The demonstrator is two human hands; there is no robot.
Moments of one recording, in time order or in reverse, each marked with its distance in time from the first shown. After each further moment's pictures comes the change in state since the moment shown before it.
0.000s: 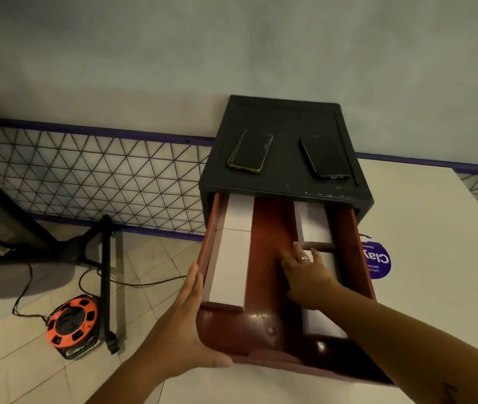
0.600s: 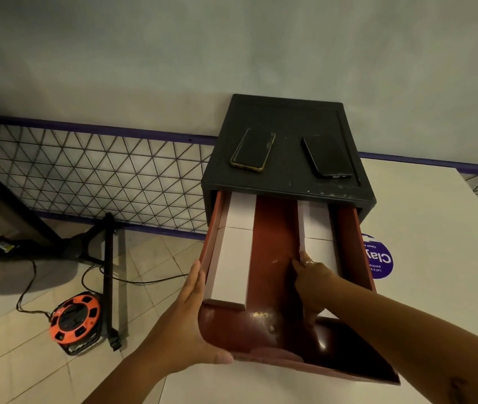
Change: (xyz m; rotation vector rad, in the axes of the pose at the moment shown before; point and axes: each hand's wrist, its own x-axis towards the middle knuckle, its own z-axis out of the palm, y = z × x) left_hand 0.000 0.001 0.001 0.015 0.008 -0.009; right_hand 0.001 0.003 -0.001 -0.150 -0.278 -0.092
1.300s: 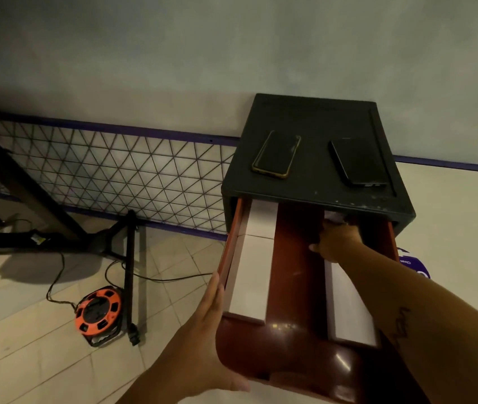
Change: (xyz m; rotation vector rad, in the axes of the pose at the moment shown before) left_hand 0.000 0.004 -0.004 0.011 -0.070 -0.015; right_hand 0.061 0.066 -0.051 0.170 0.113 0.361
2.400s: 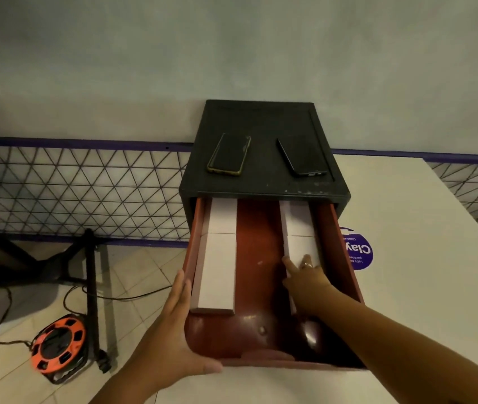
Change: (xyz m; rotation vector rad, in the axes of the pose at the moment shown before) left_hand -0.003 0.007 -0.005 -0.049 0.001 0.009; right_hand -0.111 -0.025 0.055 -0.012 -0.058 -0.212
